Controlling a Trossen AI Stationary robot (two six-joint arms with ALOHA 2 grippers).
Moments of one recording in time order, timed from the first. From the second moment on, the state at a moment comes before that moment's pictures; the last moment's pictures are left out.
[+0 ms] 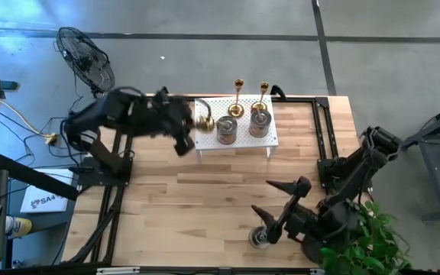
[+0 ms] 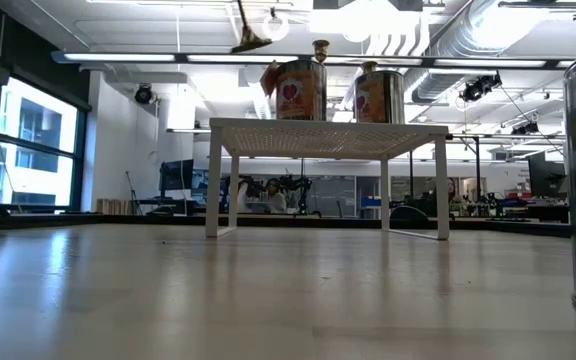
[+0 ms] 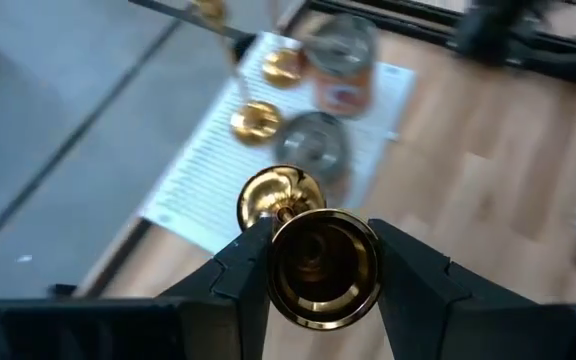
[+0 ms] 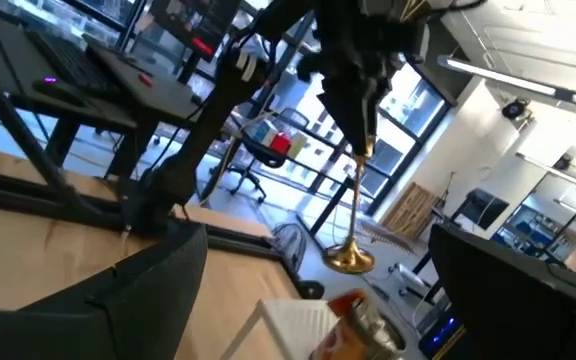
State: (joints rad) left arm -0.15 1.66 2.36 -1.57 -0.56 -0.46; right arm 0.88 1.55 1.12 0.87 1.36 -0.93
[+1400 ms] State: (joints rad) left arm 0.50 1.78 2.35 -1.56 0.02 -0.10; right arm 0.79 1.37 1.12 0.62 1.32 -0.94
